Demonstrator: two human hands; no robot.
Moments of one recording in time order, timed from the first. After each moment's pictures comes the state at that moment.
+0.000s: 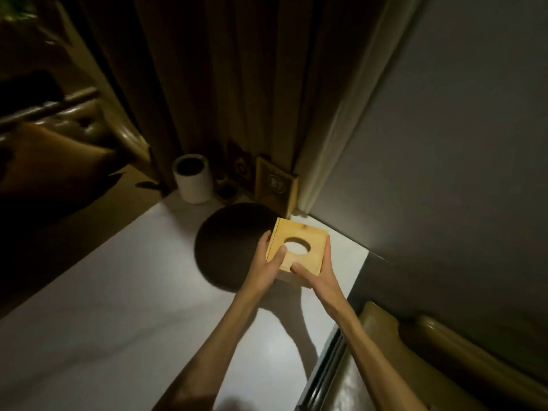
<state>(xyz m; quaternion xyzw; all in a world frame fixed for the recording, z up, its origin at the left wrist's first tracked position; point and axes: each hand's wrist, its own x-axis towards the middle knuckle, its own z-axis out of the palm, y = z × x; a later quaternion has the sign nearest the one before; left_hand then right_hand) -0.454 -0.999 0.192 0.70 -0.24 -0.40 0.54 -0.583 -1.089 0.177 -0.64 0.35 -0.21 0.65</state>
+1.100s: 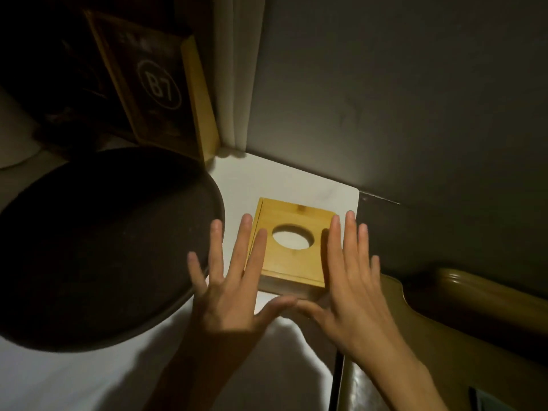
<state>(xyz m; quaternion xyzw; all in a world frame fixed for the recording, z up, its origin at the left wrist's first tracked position) -0.473 -1.084 -0.070 0.78 -0.61 -0.05 0.14 -0.638 -1.157 -0.041 -0.85 0.48 -0.07 0.21</state>
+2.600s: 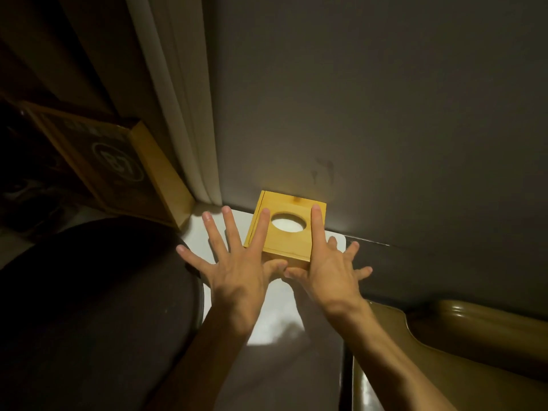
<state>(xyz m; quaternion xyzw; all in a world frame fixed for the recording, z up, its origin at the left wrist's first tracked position) -0.458 -1.248 -0.057 0.85 -0.52 -0.02 0.05 -0.579 -1.299 -0.038 -0.71 0.65 -0.03 0.28</state>
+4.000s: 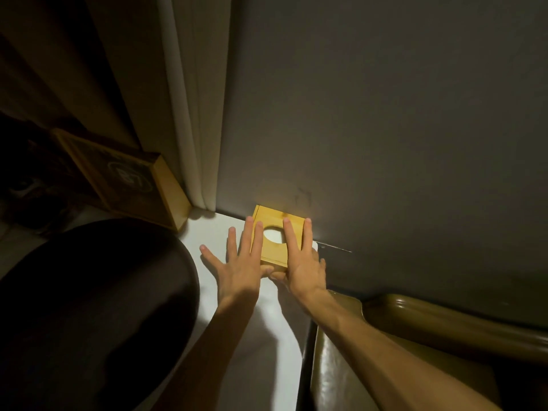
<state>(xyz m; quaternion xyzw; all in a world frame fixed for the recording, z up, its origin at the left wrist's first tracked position) -0.463 -1.263 -0.052 0.82 -0.56 -0.12 0.01 -0.577 -1.308 -0.030 -0.77 0.60 0.04 0.20</state>
